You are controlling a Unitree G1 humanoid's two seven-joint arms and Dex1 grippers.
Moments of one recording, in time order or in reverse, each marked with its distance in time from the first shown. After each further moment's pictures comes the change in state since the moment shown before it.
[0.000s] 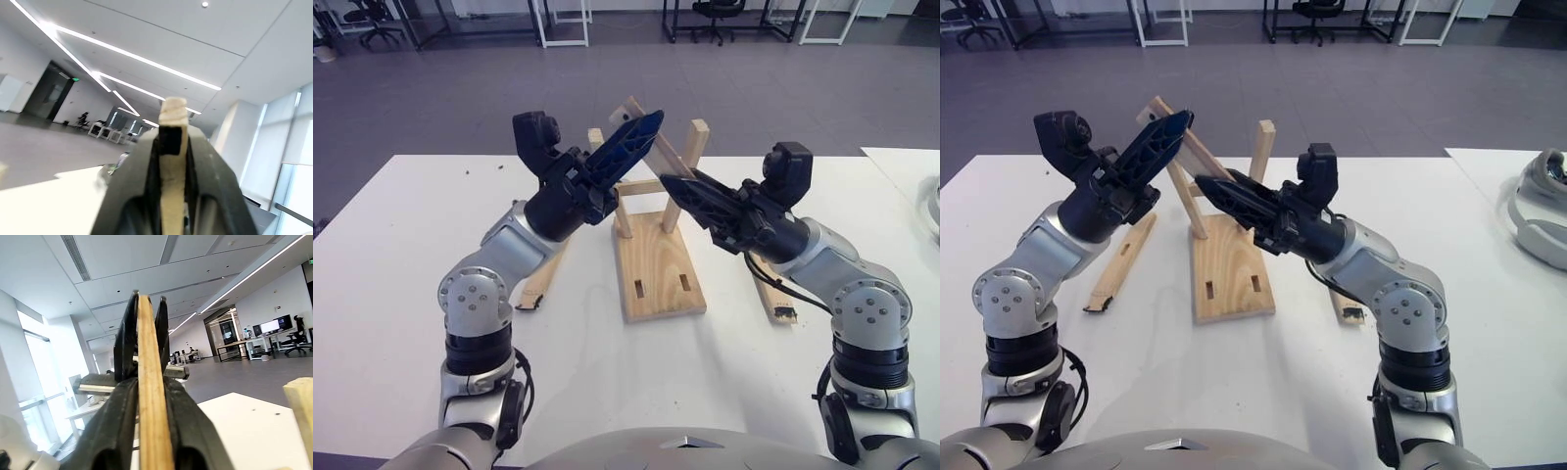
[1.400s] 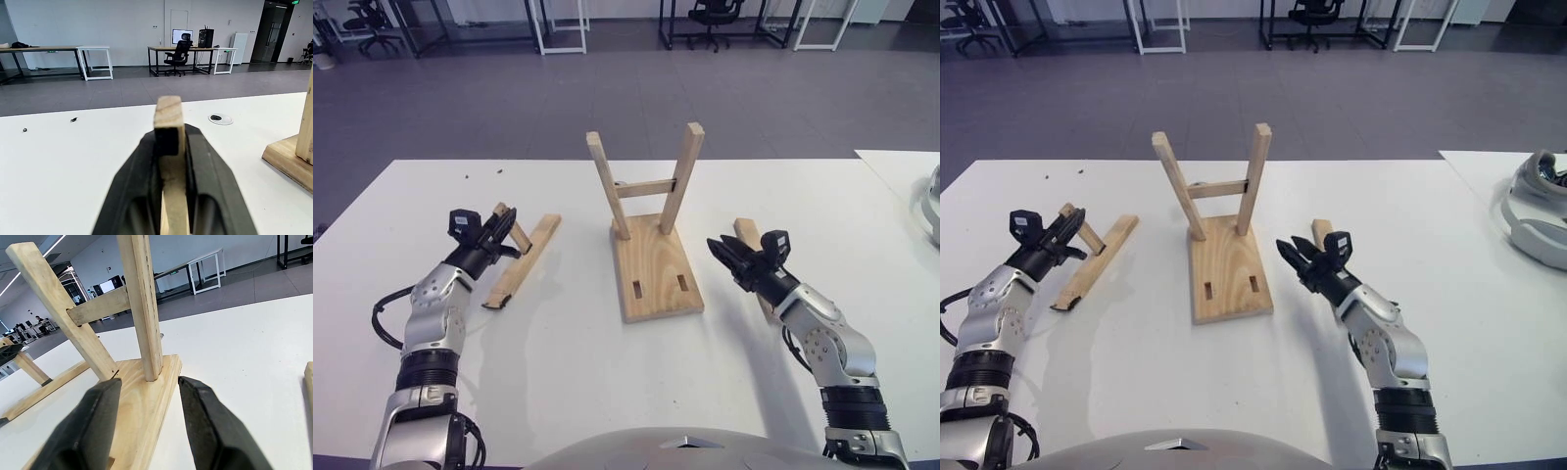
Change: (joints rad) left arm 0.180 0.228 0.067 0.871 1.004 -0.747 -0.213; right arm 0.292 0.103 -0.030 0.411 -0.676 -0.320 -0.005
